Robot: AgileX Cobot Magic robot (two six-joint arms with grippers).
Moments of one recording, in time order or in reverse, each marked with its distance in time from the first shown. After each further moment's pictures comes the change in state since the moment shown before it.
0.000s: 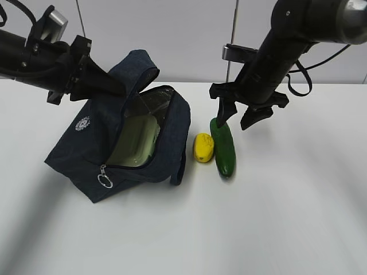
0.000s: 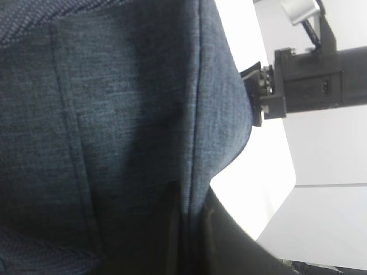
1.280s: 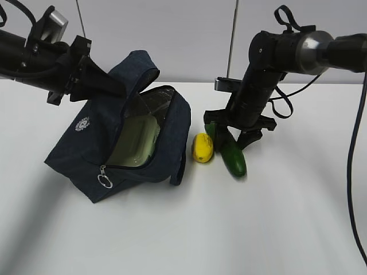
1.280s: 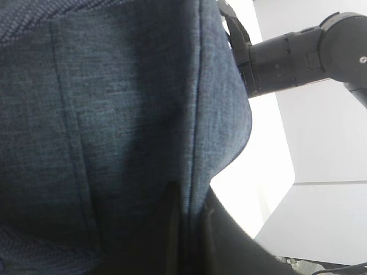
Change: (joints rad) left arm 0.000 0.000 0.000 0.005 0.006 -0.002; right arm 0.000 0.231 -0.158 -0.045 0.057 0.061
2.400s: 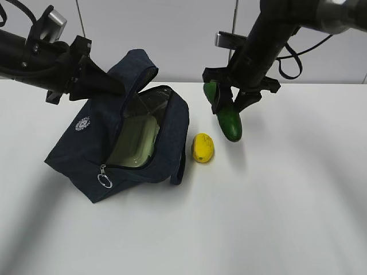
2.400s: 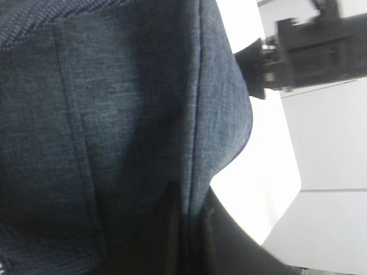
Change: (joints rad) left arm 0.001 0.000 0.000 0.000 -0.023 0.000; right arm 0.000 -0.098 -0.130 0.023 0.120 -0.017
